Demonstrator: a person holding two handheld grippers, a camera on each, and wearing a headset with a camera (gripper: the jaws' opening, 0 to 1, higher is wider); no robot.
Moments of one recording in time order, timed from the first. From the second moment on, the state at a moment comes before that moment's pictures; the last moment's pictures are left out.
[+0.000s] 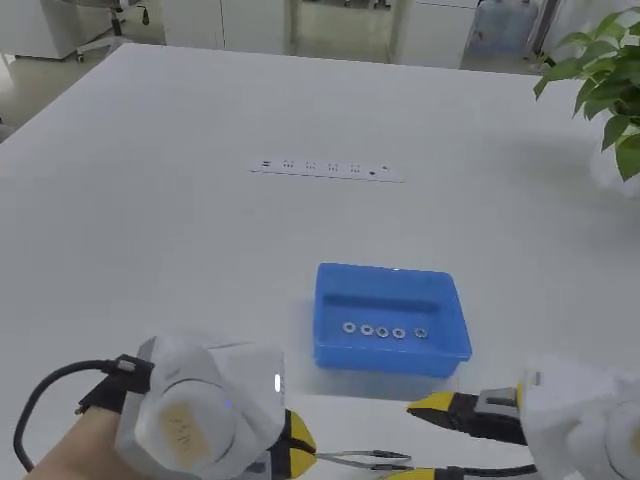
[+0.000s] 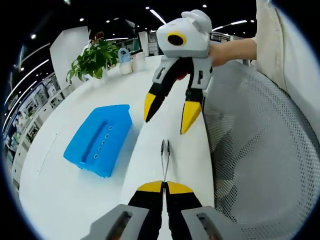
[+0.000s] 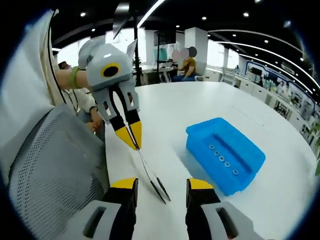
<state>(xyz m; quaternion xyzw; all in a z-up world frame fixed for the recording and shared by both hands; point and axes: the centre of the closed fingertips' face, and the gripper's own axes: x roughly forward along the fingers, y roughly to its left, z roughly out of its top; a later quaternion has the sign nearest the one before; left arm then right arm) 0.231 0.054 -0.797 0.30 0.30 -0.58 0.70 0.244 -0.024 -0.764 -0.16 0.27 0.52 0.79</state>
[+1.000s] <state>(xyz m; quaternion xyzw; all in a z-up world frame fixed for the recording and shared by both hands) 0.220 0.059 -0.829 0.42 0.42 -0.53 0.60 0.237 -0.107 -0.696 -0.09 0.21 0.35 0.91</state>
